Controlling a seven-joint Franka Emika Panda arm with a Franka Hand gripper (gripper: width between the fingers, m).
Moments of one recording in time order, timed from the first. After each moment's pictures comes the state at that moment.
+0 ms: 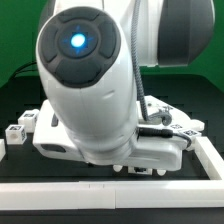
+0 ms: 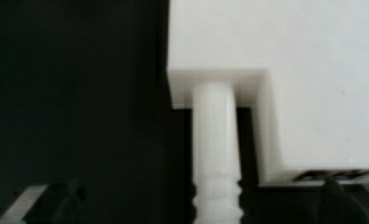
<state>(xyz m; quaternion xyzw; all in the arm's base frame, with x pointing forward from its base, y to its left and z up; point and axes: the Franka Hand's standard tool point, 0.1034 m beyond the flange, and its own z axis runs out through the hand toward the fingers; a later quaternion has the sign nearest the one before) 0.598 -0.015 0.008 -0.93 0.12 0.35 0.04</state>
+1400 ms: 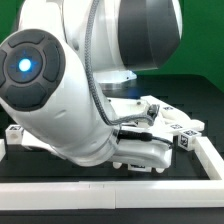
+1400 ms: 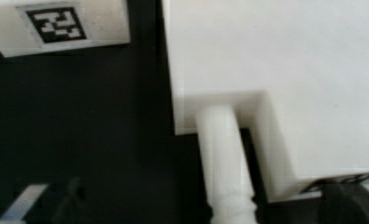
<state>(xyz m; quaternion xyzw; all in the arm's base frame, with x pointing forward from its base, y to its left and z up) 0.581 -0.021 0.010 -0.90 0.16 0.39 0.08</state>
